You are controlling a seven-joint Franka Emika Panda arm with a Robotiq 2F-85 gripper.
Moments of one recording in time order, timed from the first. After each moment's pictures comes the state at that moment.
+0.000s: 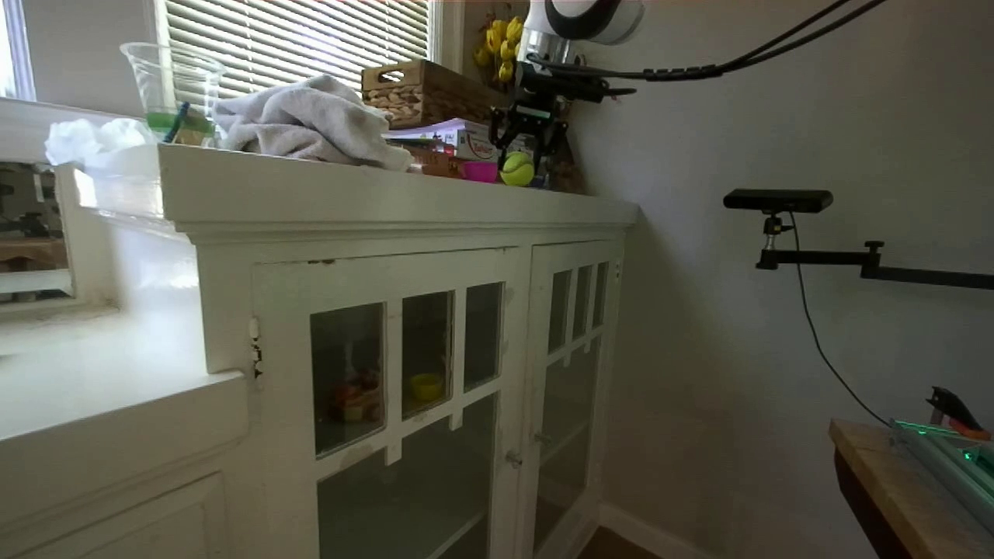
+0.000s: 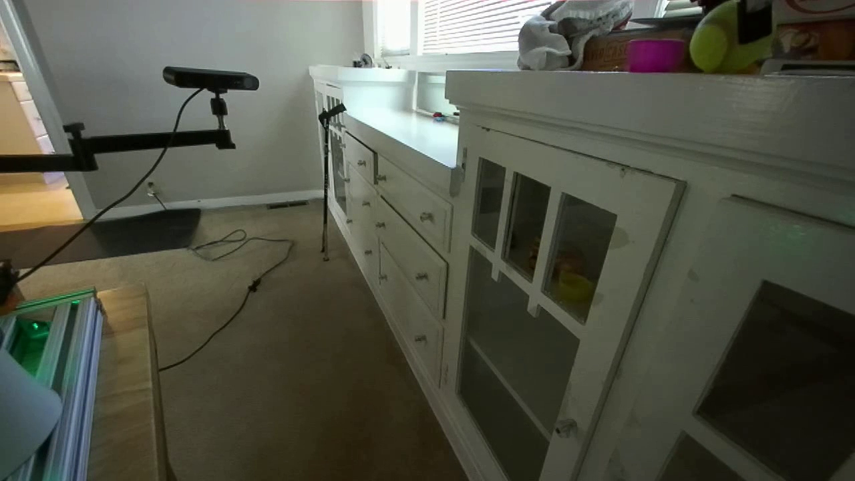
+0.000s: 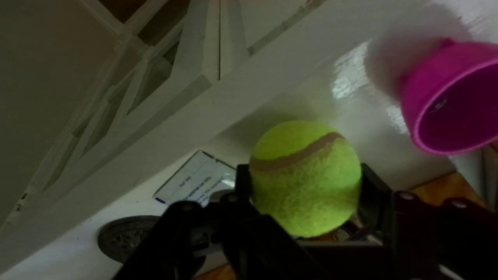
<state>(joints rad) -0.13 0.20 -0.18 -1.74 -0.23 2.34 0.72</state>
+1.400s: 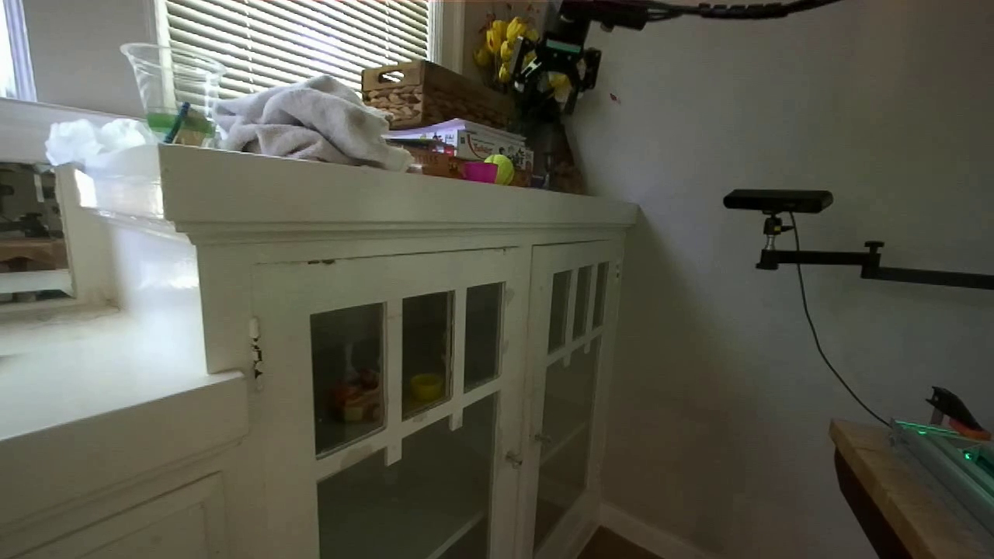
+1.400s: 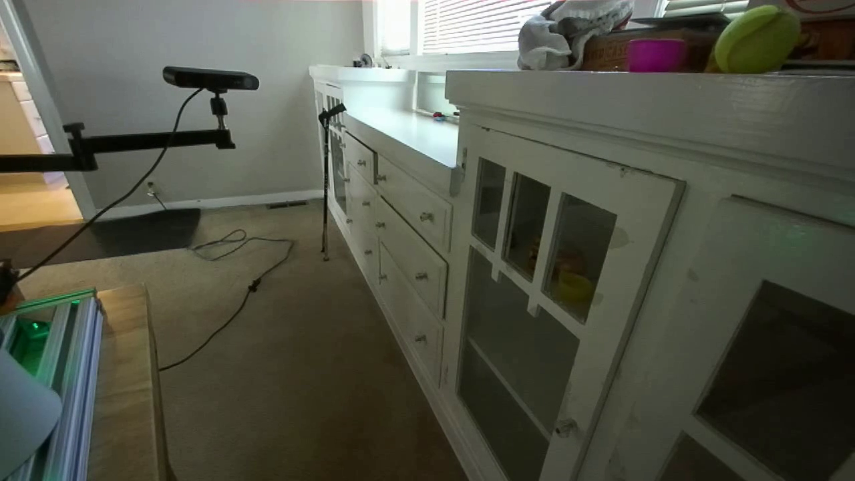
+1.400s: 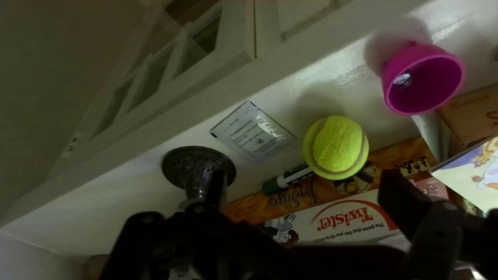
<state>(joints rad) -0.10 -0.01 -0.16 -1.77 -0.34 2.17 0.69</state>
